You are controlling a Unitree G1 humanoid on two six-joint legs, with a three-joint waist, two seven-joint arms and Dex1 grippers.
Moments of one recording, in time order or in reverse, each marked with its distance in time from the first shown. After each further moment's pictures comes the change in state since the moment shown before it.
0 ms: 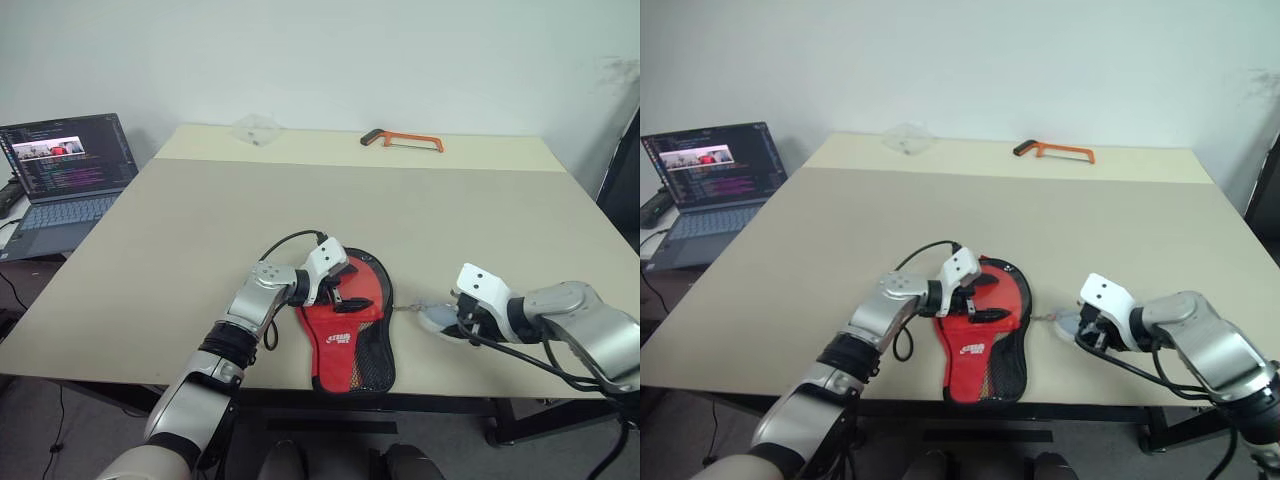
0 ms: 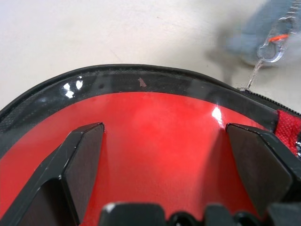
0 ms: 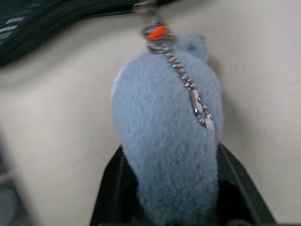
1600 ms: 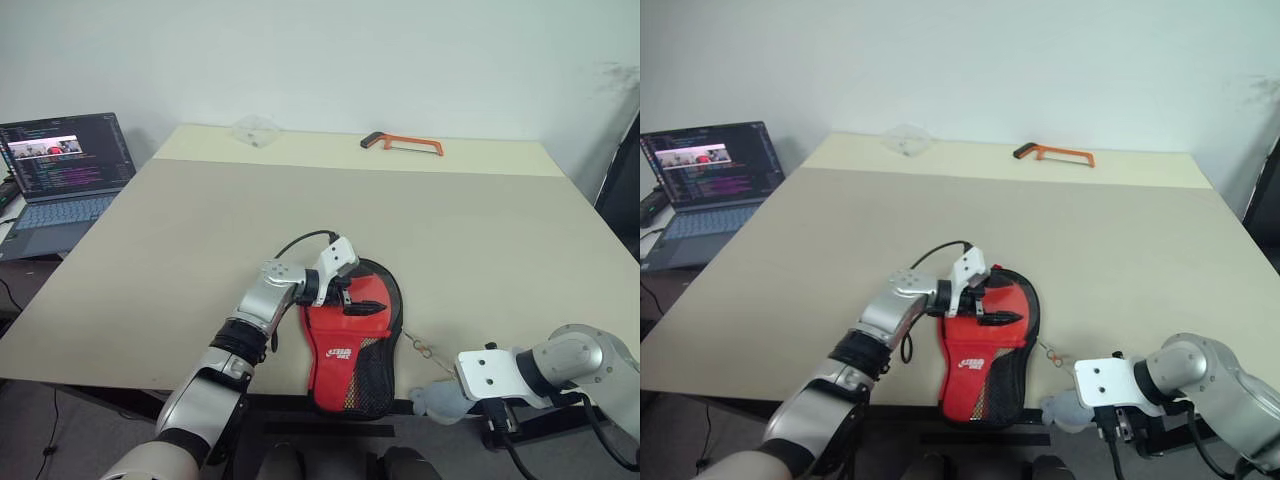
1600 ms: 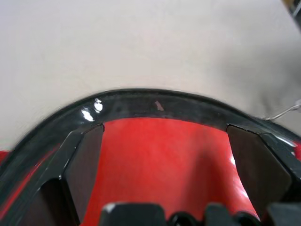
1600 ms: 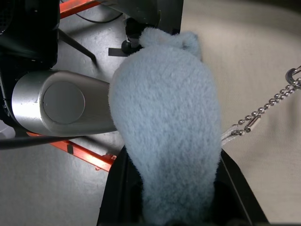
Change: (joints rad) left arm -0.041 -0.075 -0.017 0.106 0.020 -0.076 -0.050; right arm 0.257 -0.141 0.073 -0.173 -0.224 -0.443 0.209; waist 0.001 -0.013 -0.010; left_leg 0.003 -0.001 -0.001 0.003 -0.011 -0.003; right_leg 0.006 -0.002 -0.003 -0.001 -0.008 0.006
